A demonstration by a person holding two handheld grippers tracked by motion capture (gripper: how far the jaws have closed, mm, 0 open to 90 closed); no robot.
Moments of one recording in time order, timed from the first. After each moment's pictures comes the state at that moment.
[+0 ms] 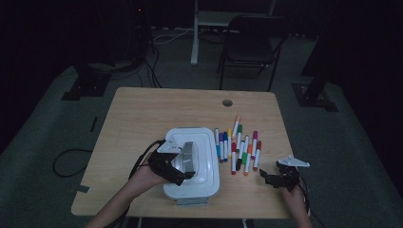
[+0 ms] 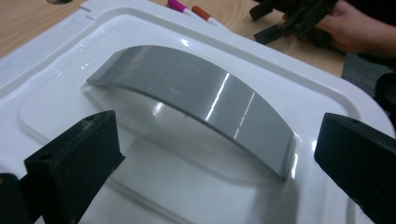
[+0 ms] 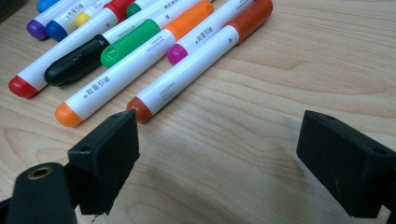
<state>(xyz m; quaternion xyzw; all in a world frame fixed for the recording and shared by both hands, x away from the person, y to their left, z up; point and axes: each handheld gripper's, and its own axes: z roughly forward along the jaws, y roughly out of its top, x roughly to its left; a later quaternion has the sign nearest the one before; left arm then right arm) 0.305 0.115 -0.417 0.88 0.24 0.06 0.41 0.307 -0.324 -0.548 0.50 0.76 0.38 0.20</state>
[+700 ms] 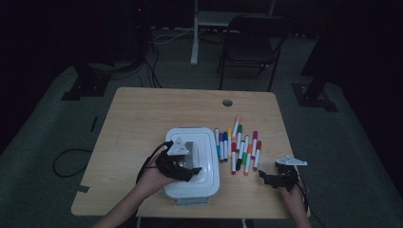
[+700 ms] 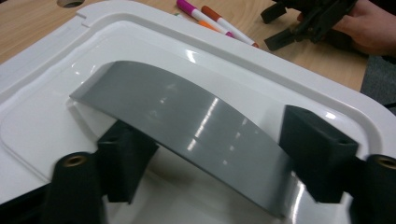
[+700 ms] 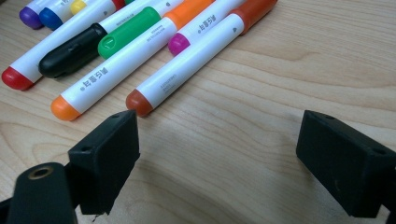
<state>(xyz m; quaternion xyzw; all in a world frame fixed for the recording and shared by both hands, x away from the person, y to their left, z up) 0.299 0.095 -0.419 0.87 0.25 0.10 0.40 0.310 -0.321 -0.550 0.50 0.77 0.36 0.19</state>
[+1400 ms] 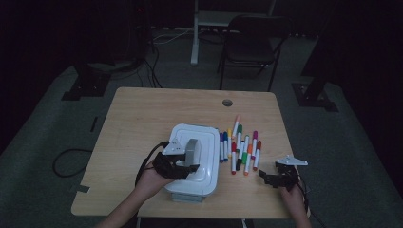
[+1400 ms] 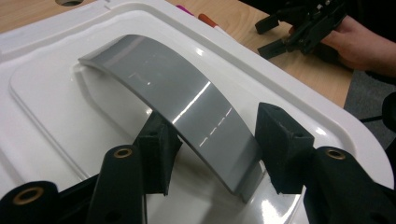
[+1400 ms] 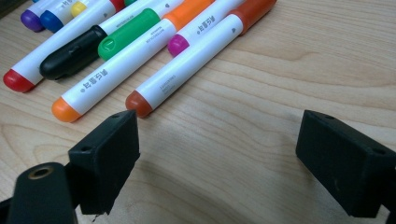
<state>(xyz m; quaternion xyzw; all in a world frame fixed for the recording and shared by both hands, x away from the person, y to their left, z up) 0.298 0.104 -0.418 0.86 0.27 0.07 0.43 0.310 -0.322 -0.550 0.50 0.76 0.36 0.18</state>
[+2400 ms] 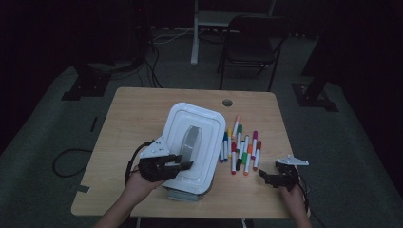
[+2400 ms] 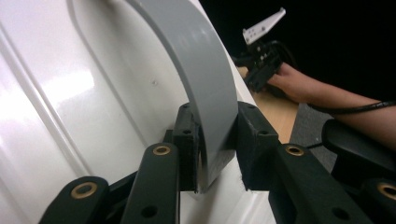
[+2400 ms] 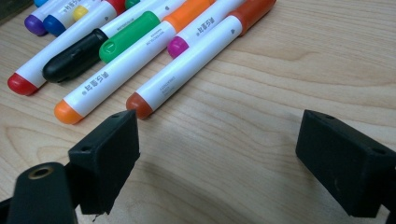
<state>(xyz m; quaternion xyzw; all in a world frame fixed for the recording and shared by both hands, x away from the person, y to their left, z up) 0.268 0.135 -0.370 0.82 0.24 0.07 0.51 0.310 -0.324 -0.550 0.51 0.76 0.37 0.18</state>
